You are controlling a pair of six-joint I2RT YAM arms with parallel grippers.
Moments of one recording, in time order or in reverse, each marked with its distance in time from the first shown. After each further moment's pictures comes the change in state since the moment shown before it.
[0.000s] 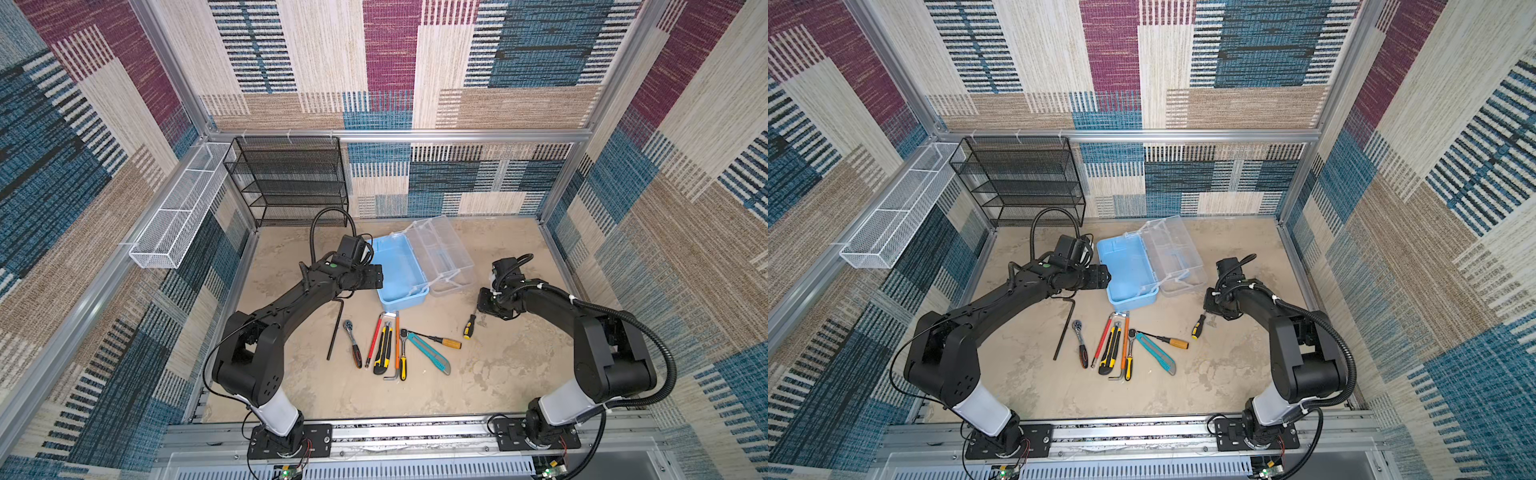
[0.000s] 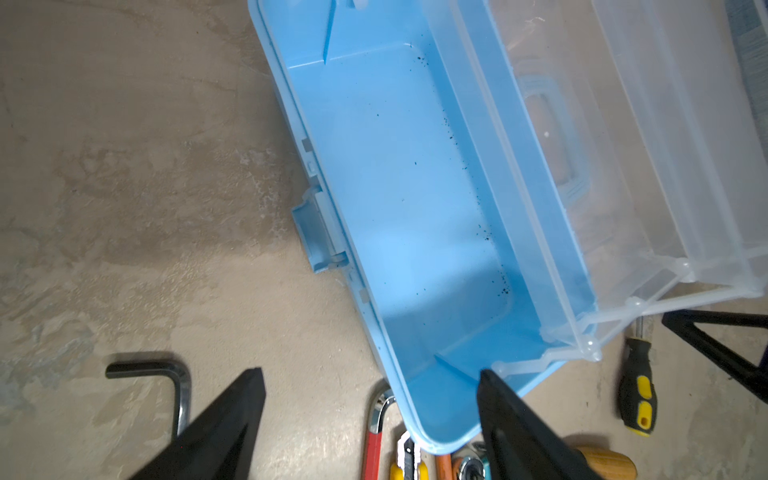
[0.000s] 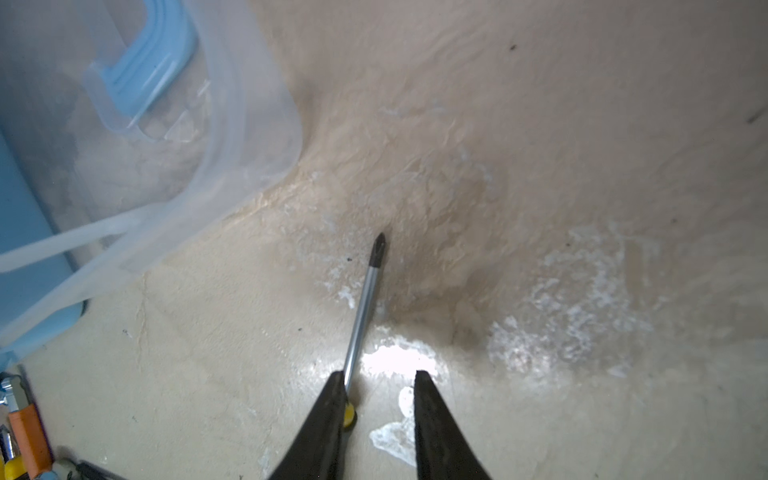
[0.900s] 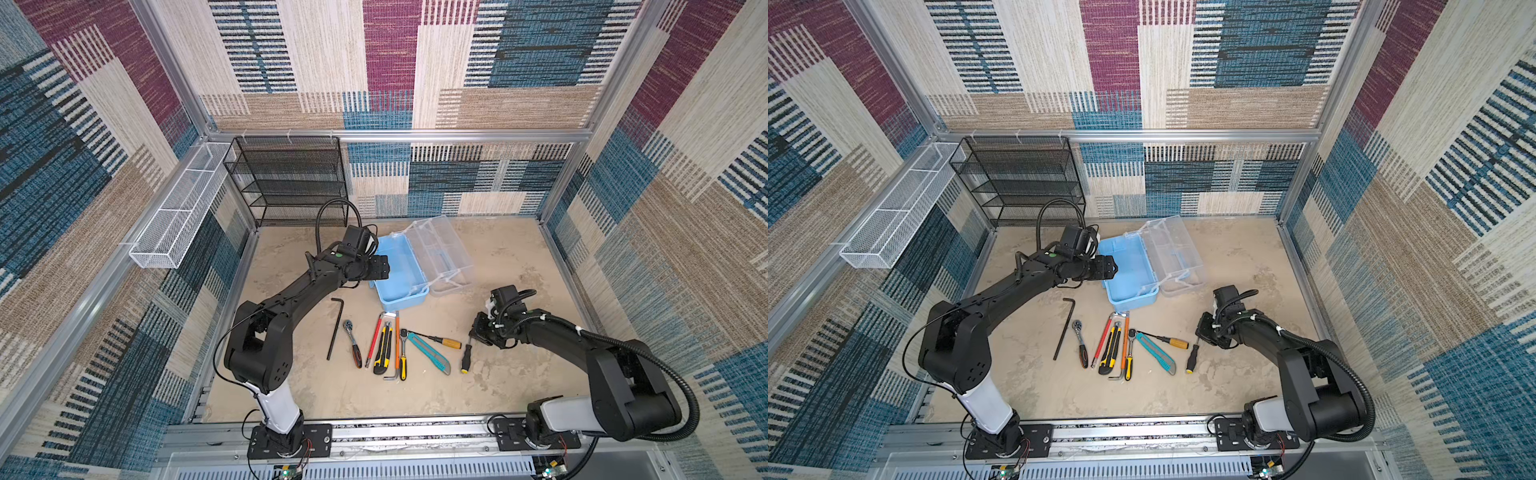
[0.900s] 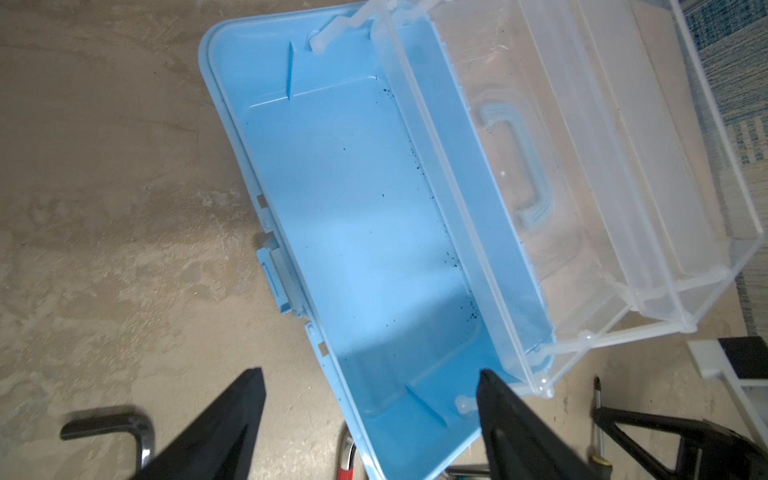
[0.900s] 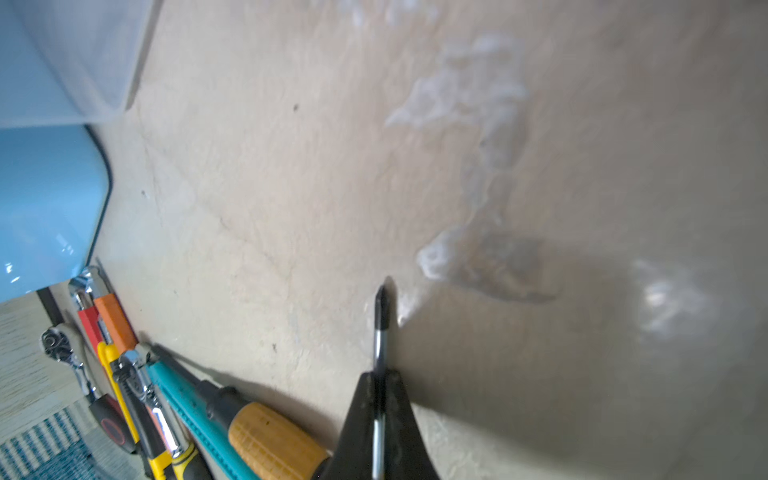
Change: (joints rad) left arm -0.002 0.091 0.132 -0.028 0.047 0.000; right arm 0.060 -0.183 -0.281 0.097 -0.159 0.255
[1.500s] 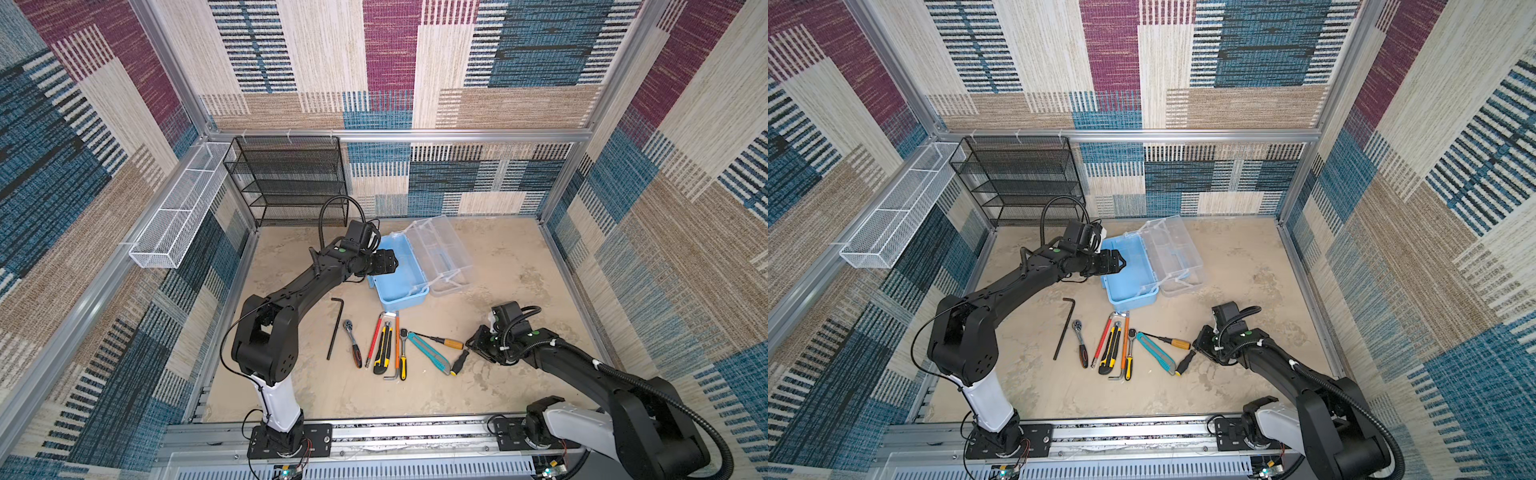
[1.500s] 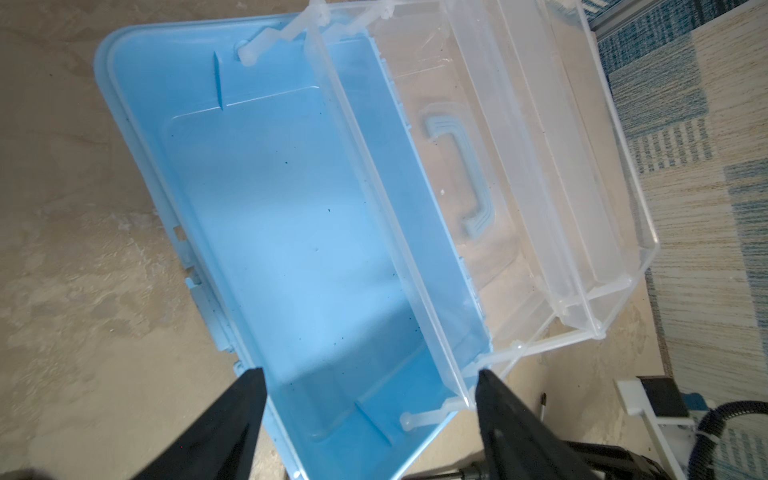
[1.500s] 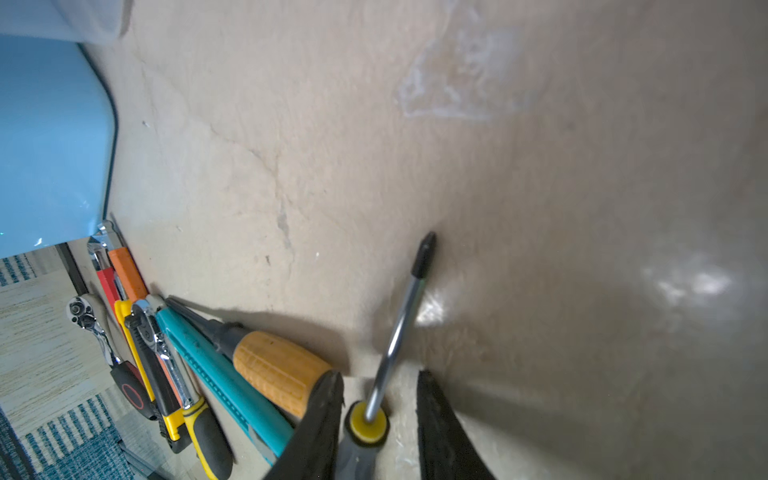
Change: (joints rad) left arm 0.000 0.052 0.063 0.030 0.106 -0.042; right arm 0.110 -0.217 -0.165 0.030 -0.015 0.181
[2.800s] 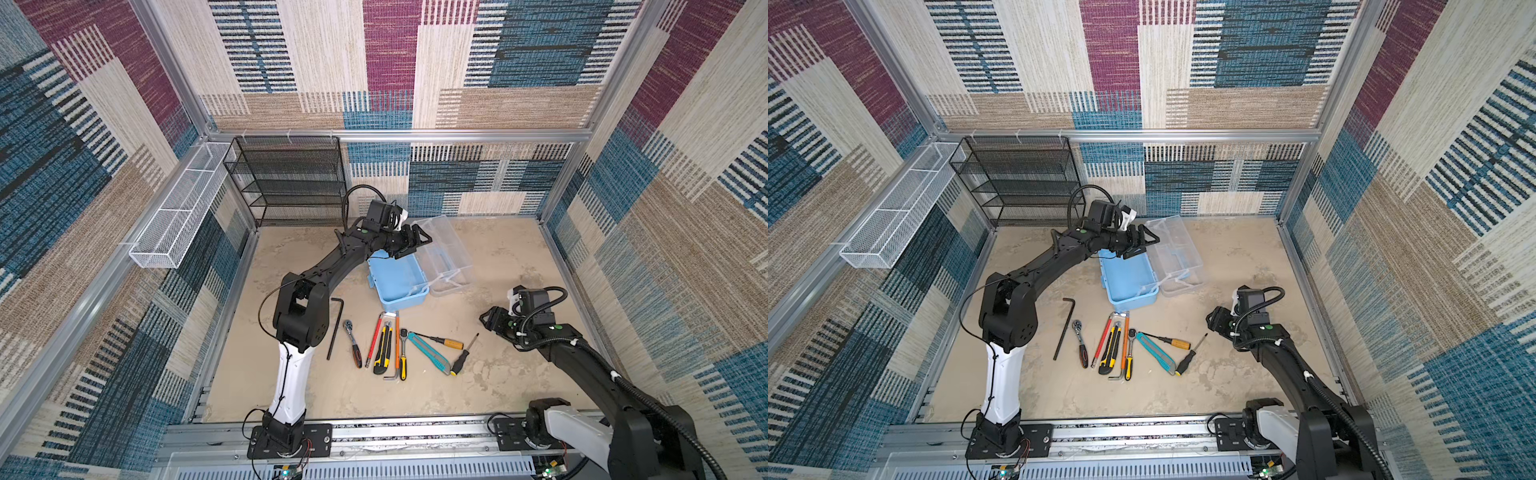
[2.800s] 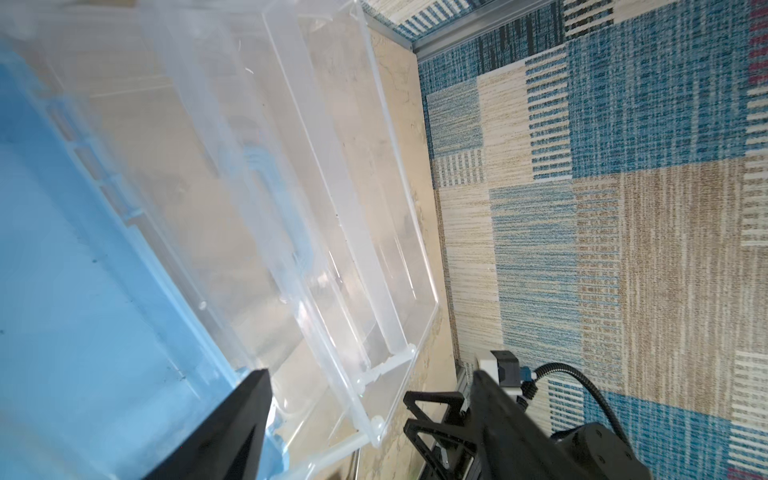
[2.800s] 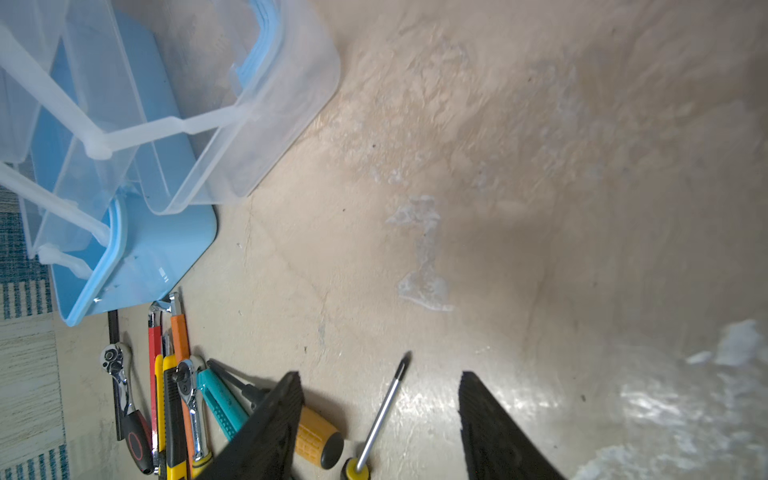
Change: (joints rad) left arm -0.030 0.352 0.449 0.085 0.436 -0.281; right arm -0.204 -0.116 0.064 -0.023 0.013 -0.252
